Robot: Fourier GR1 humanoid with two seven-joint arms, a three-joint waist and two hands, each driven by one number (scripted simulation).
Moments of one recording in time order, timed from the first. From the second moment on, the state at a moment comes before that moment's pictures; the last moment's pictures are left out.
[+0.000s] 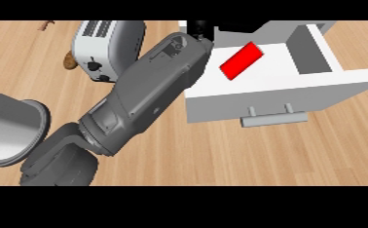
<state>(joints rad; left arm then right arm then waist) -1.40 0.00 -0.58 -0.48 0.88 0.77 -0.10 0.35 -0.03 -0.64 -2.31 -0.53 0.43 0.32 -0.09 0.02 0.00</state>
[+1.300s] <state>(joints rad) -1.43 0.00 -0.60 -0.48 1.03 0.79 -0.28 0.16 -0.12 -0.54 -2.42 -0.09 0.49 0.13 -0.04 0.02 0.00</state>
